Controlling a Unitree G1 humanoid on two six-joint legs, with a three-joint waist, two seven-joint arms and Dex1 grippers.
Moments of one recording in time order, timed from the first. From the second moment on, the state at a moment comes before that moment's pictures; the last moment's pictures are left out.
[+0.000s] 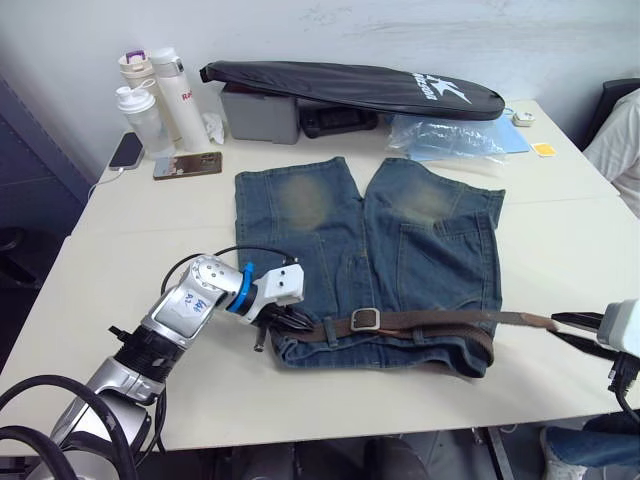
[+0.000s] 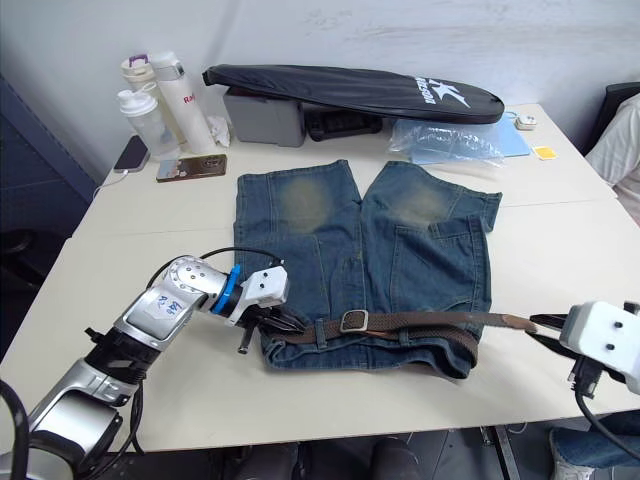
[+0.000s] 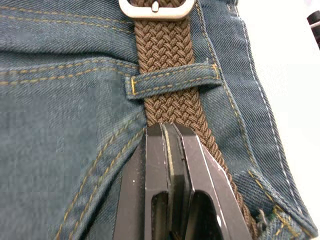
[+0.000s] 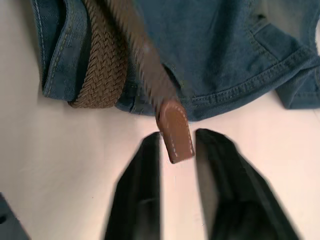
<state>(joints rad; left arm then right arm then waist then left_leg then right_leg) -0.61 0.60 -0.41 0.09 -0.11 0.45 -1.24 0.49 -0.94 -0.75 -0.43 0.21 0.14 1.17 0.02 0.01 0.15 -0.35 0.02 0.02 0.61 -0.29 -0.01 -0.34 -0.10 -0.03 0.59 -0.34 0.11</state>
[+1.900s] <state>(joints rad) 0.00 0.51 0.26 -0.18 -0.44 0.51 -0.79 0.21 -0.71 -0.58 -0.31 0.54 0.49 0.82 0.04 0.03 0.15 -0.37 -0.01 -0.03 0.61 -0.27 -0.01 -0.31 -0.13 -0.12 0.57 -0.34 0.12</state>
